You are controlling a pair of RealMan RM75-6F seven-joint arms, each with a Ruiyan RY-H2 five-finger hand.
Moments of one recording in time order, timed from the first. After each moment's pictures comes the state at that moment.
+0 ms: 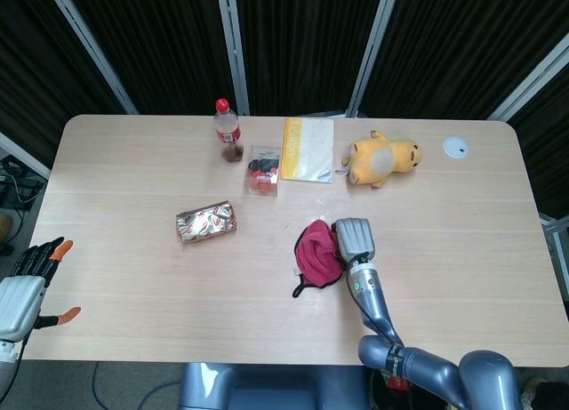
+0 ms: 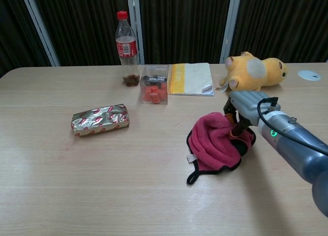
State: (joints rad) left arm -0.11 -1.05 0.02 -1.73 1.50 1.38 0.02; right arm 0.69 -2.00 0.31 -0.93 -1.02 1.02 -0.45
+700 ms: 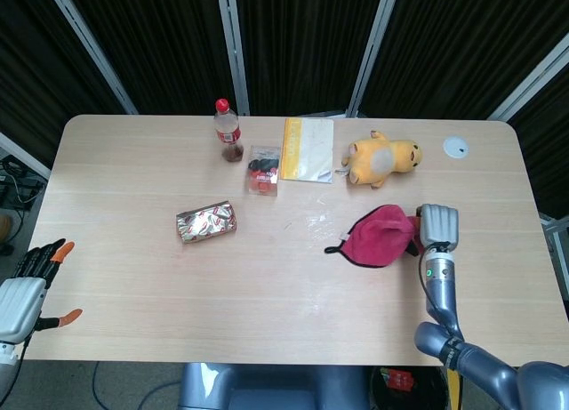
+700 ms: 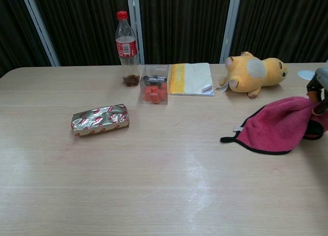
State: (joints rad) left arm -0.10 -1.04 0.03 -1.74 1.51 1.38 0.01; right arm 0.56 -1.75 0.34 -0.95 -0.95 1.07 -0.46
